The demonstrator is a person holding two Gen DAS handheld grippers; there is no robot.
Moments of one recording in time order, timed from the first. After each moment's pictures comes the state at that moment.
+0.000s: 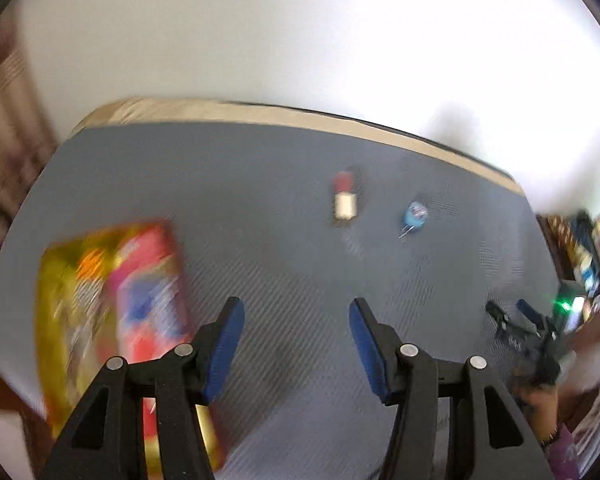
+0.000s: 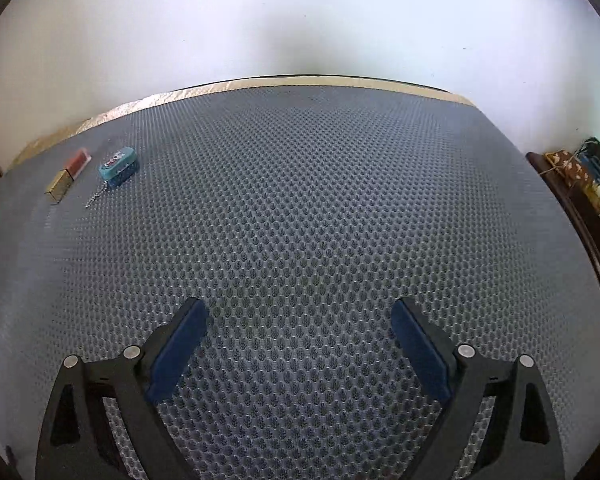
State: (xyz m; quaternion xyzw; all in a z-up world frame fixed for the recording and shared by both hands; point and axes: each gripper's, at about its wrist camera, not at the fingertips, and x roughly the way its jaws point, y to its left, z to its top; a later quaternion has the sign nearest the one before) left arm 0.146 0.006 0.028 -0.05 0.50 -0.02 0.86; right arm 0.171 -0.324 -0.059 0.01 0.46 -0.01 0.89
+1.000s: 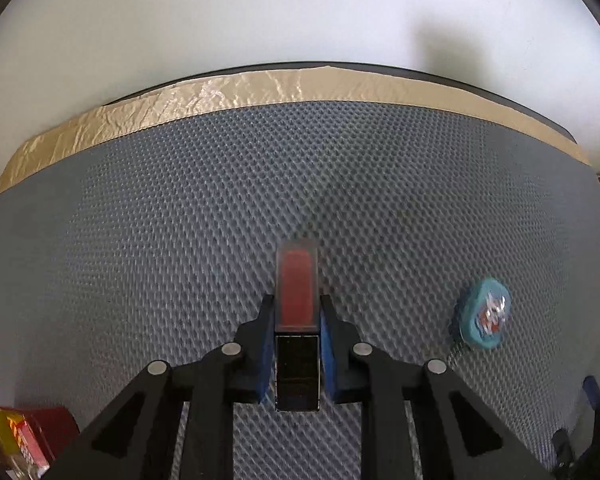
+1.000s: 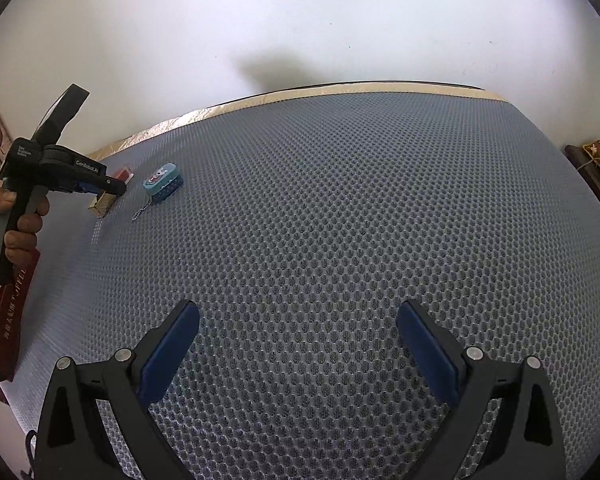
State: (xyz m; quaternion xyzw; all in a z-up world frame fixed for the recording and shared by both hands) left arm 0.338 -0.082 -0.088 0.03 0.58 -0.02 0.82; right arm 0.154 -0.346 -0.049 0.06 0.44 0.06 0.89
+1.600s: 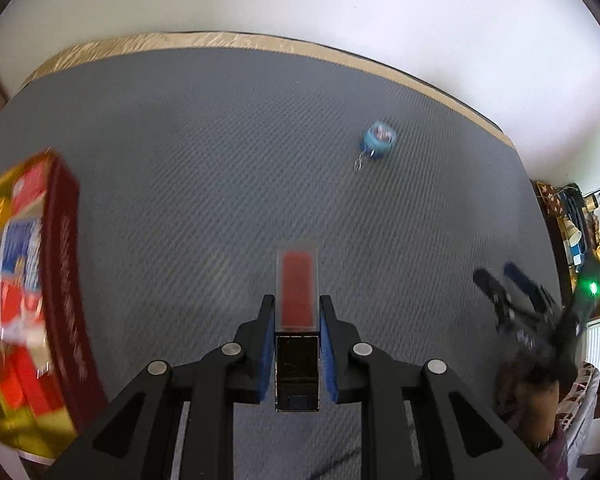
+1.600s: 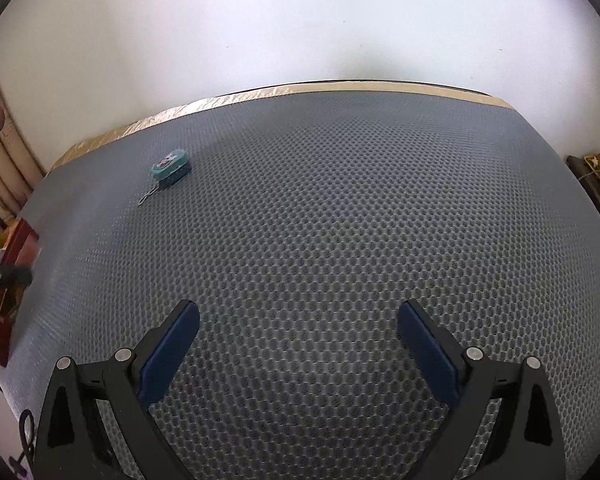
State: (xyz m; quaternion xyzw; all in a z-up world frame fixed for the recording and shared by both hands) left arm 0.146 -0.067 -0.045 -0.09 0.57 -0.06 0.81; right arm 0.160 -0.329 -0.051 0.03 0.45 0.08 0.89
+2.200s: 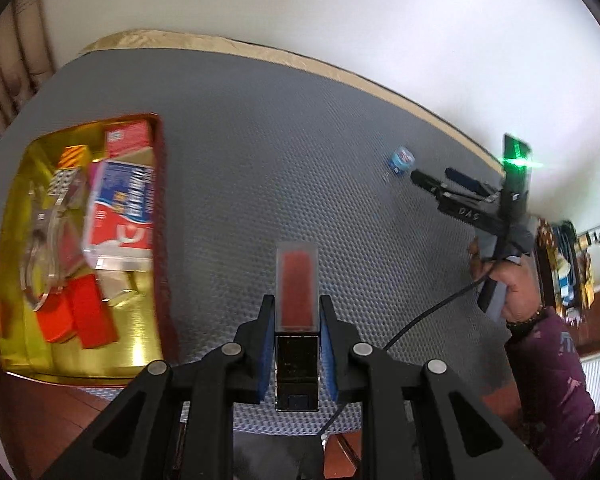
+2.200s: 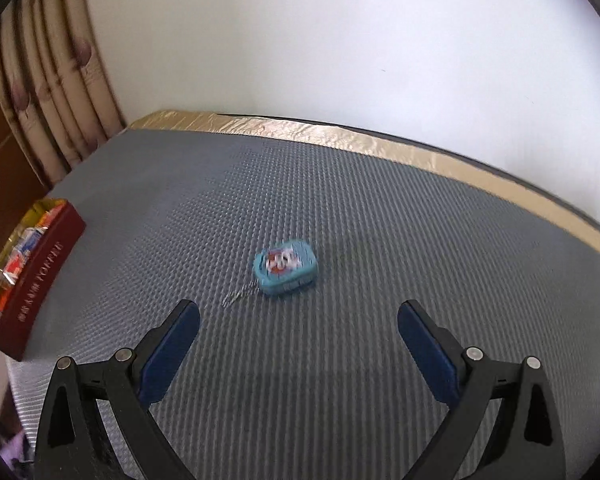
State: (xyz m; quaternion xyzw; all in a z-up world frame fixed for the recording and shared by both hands) left arm 0.079 0.009 -0.007 -0.15 0.54 -0.03 0.83; right arm 0.272 -0.224 -0.036 -0.07 0.42 0.27 0.86
